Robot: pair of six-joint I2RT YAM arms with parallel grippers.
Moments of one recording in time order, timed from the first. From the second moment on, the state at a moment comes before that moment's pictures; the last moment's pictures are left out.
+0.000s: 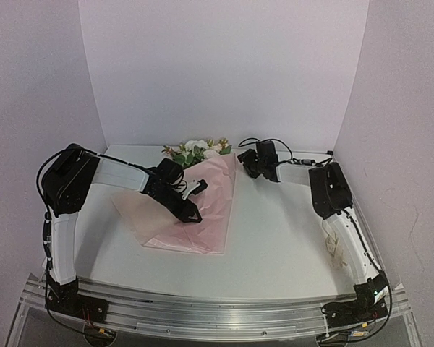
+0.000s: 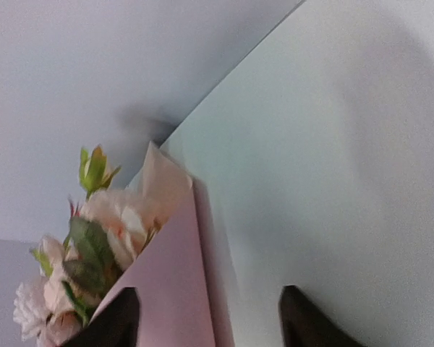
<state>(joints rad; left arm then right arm) -0.62 2.09 1.31 -0.28 0.48 0.13 0.42 2.73 2.17 0.10 -0.06 1.11</state>
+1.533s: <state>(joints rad) -0.62 2.09 1.30 -0.25 0.48 0.10 0.86 2.12 0.88 0.69 -0.44 1.31</state>
